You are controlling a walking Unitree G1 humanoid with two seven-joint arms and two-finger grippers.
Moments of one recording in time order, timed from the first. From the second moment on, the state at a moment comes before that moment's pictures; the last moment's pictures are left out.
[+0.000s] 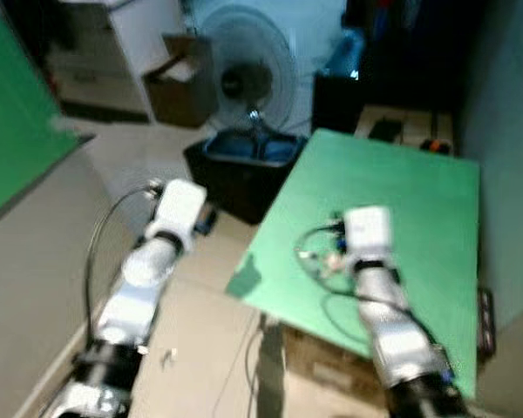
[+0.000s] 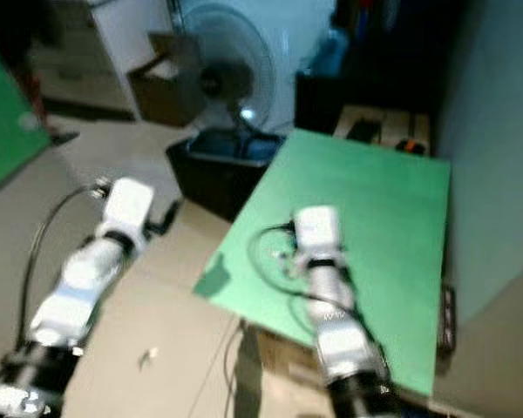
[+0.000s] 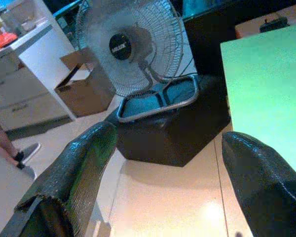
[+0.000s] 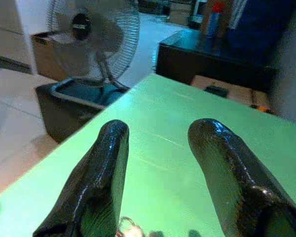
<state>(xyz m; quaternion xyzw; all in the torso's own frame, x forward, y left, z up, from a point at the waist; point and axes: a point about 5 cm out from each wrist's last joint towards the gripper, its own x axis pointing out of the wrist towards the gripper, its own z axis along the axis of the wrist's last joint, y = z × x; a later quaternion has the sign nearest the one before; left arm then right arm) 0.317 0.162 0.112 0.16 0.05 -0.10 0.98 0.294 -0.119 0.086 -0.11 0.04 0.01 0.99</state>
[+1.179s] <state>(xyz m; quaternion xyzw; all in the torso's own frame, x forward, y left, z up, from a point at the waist) 0.270 0.181 0.108 0.18 0.09 -0.11 0.97 0.337 -0.140 0.102 -0.10 0.01 -0.04 0.99</state>
